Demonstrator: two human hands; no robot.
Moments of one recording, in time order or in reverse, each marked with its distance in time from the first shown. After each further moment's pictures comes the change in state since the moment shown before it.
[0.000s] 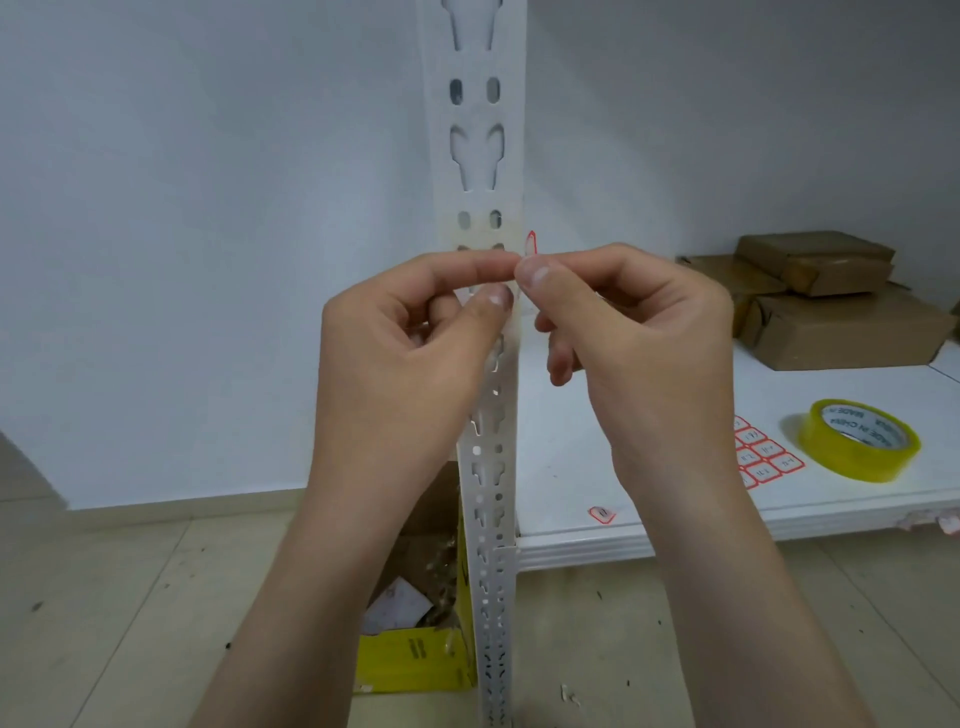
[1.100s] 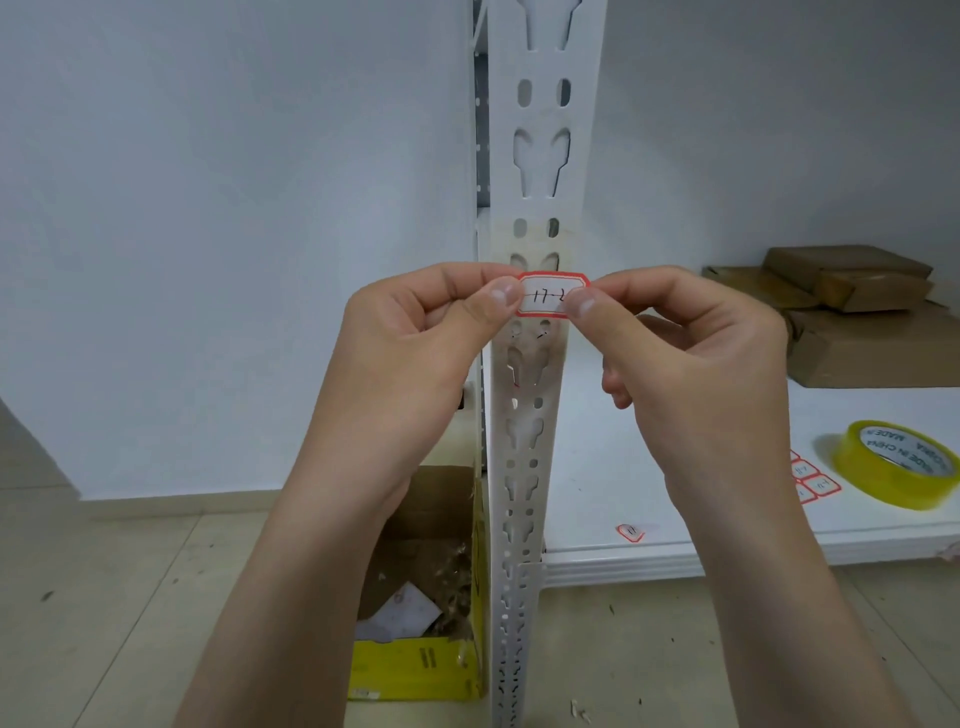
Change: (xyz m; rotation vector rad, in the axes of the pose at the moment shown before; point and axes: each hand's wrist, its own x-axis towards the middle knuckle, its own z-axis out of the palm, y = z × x) left_hand 0.020 -0.016 -0.024 -0.180 -0.098 -0.258; right_hand 0.003 0.014 0.004 -0.159 0.040 0.001
